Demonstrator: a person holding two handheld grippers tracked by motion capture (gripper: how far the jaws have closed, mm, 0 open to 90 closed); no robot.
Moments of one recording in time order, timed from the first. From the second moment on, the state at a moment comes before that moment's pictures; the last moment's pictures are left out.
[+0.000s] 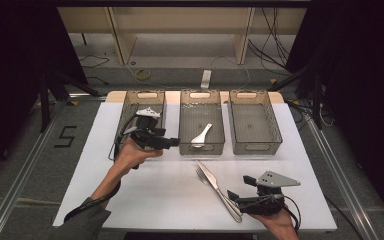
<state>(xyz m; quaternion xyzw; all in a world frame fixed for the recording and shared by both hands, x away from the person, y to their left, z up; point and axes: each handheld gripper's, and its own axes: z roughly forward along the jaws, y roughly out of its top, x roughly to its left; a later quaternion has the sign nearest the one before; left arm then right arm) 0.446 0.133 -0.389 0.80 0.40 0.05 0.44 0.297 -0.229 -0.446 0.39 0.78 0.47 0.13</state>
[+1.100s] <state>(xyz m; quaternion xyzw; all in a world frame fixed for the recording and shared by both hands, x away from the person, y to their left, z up) 0.374 0.180 -0.419 0.78 0.38 0.09 0.49 0.307 -0.206 -0.447 0.36 0.84 0.37 0.13</state>
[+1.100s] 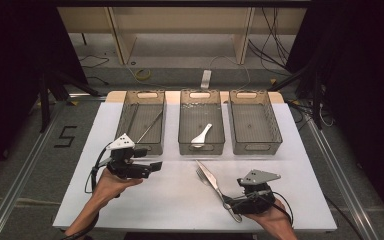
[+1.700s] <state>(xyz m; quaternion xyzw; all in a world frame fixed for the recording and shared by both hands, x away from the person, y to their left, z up) 0.363 0.187 -0.420 0.78 0.39 0.10 0.49 0.329 -0.188 -0.453 0.36 0.88 0.30 0.10</state>
